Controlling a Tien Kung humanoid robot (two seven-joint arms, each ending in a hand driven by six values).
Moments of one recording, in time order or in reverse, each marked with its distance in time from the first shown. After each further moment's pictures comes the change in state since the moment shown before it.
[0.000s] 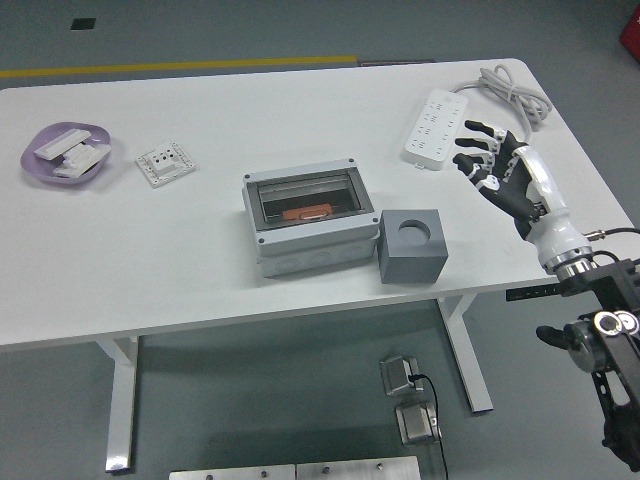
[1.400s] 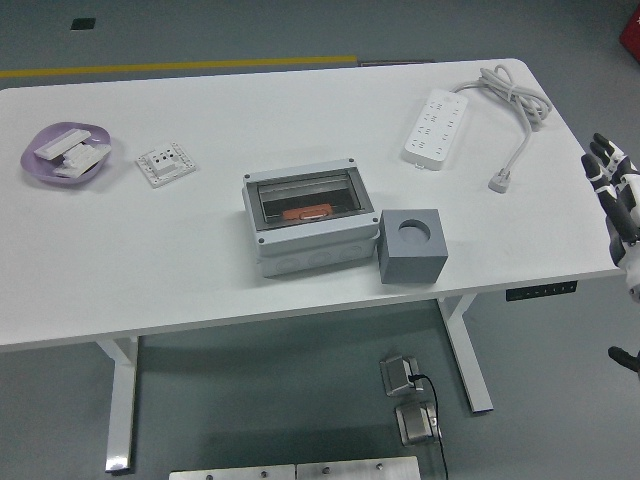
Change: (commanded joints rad) left arm -0.043 0.070 -0.095 0.000 0.075 0.012 0.007; right arm -0.122 -0.016 0.253 0.028 -0.046 -0.035 -0.030
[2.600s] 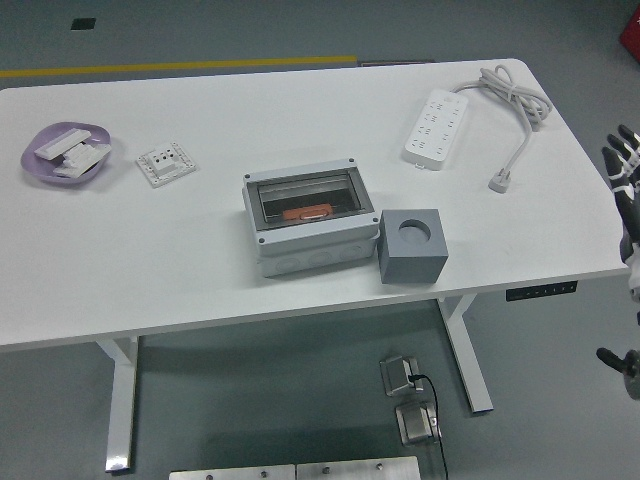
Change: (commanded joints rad) left arm 0.043 -0.006 0.161 0.000 -0.056 -0.039 -0.010; right arm 0.053 0.026 -0.067 -0.033 -0.032 -0.112 0.118
